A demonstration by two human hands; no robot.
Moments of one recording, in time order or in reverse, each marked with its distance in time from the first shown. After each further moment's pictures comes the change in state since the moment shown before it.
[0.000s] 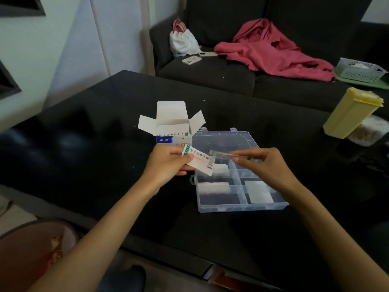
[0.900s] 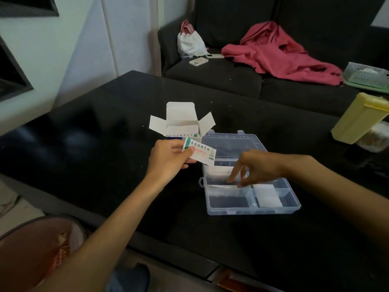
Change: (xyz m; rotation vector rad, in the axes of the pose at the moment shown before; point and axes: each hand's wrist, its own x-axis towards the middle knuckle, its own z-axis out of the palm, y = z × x) left_hand 0.006 -0.004 -0.012 0.015 0.140 0.126; right_hand 0.041 -0.031 0.003 -0.881 -0.840 -0.163
